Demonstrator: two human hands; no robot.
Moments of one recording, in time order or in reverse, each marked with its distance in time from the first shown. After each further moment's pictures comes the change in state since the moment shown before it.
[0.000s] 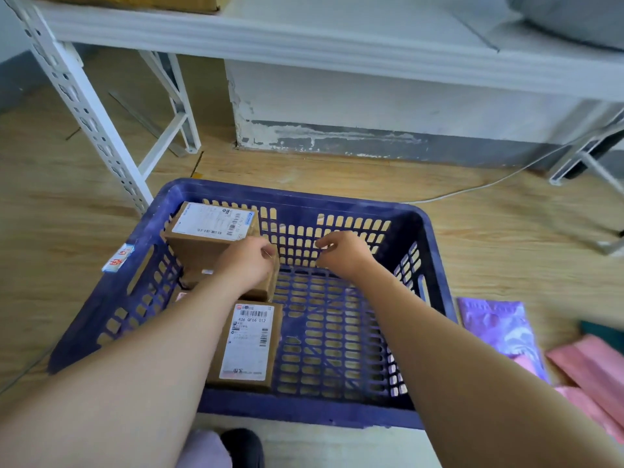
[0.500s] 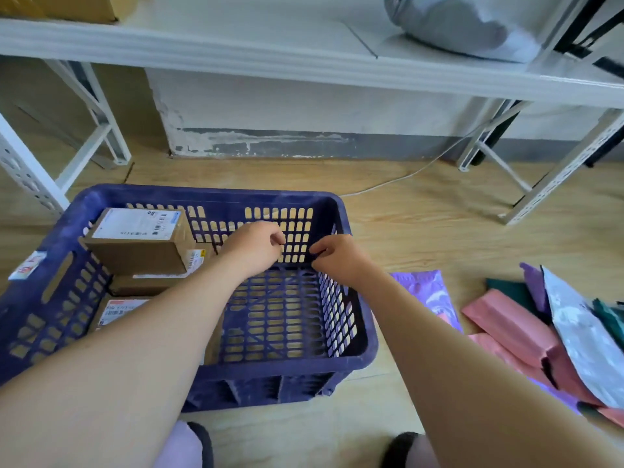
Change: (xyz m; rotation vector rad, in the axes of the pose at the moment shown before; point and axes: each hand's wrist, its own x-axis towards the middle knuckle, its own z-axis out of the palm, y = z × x) left_hand -0.042 0.108 0.038 0.104 -0.055 0.341; right_hand -0.088 0.070 -0.066 0.008 0.147 0.026
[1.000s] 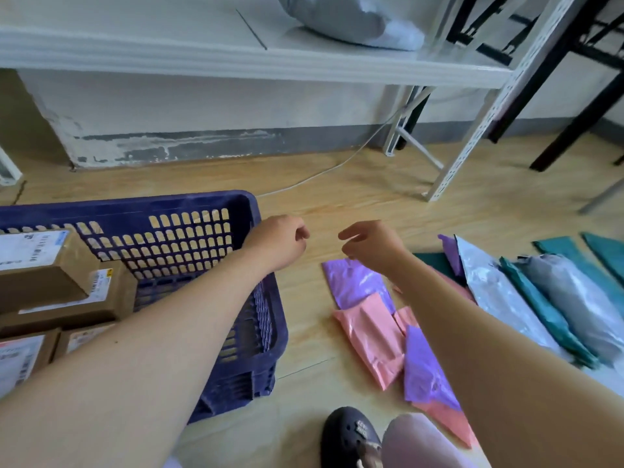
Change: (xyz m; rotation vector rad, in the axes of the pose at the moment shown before) left_hand 0.012 0.151 0.062 0.018 -0.090 0.318; right_hand -0.046 0.113 -0.123 0.037 0.252 0.184
